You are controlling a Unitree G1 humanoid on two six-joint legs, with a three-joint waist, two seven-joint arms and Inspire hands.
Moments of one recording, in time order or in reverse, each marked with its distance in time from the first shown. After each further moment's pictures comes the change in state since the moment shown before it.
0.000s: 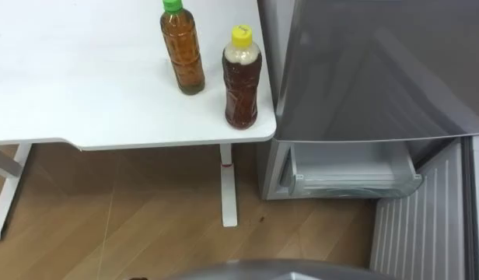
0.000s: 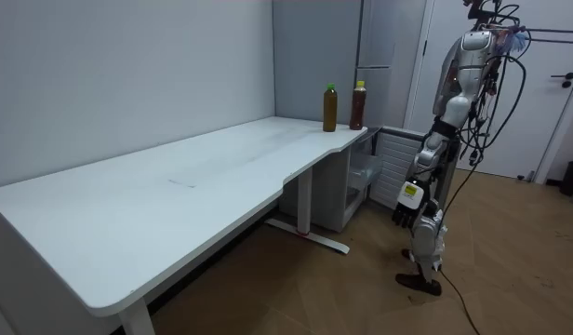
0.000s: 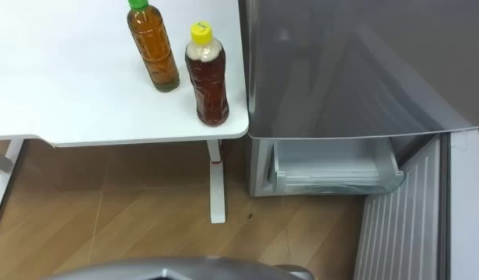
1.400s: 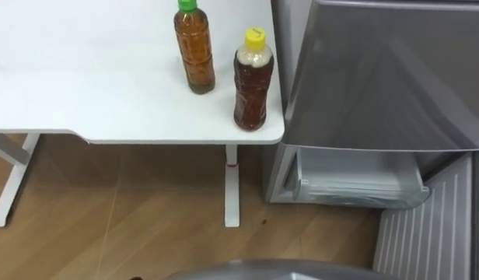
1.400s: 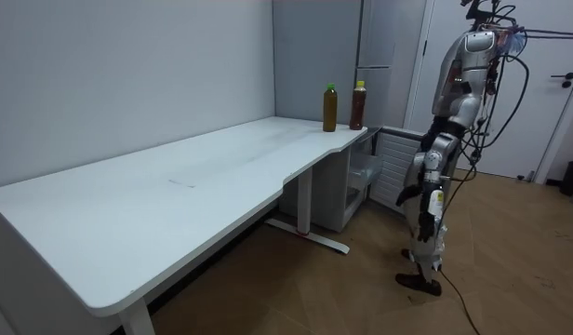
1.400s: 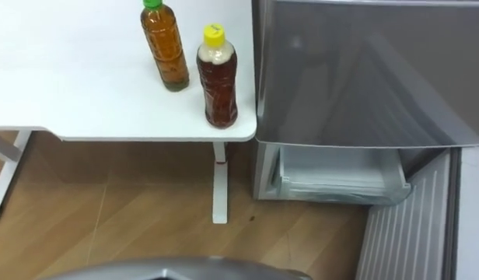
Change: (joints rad) left arm 0.038 -0.018 0.418 -0.110 -1.149 -0.070 0.490; right arm -0.010 0.000 -0.098 0.066 0.072 0.048 -0.109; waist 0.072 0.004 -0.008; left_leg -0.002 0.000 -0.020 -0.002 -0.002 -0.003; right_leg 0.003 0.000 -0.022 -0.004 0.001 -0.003
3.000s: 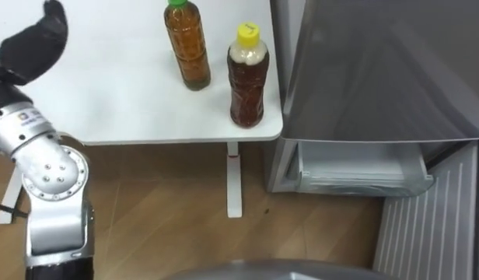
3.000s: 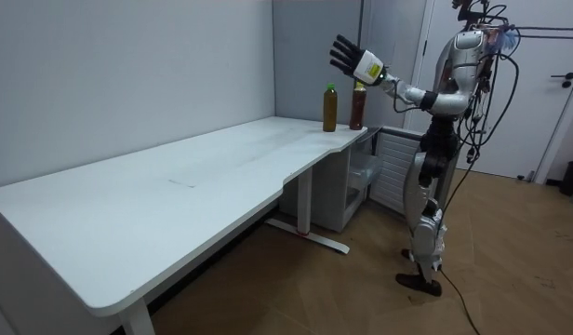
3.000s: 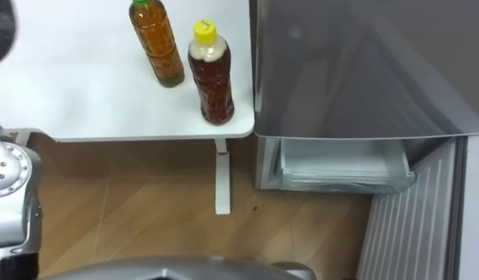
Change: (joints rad) left arm -0.070 0.041 -0.339 -1.373 0.771 -0.247 0.094; right arm -0.046 -0.025 0.023 0.042 0.015 -0.160 0.081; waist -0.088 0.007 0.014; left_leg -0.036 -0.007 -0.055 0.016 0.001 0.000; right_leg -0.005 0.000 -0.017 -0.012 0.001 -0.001
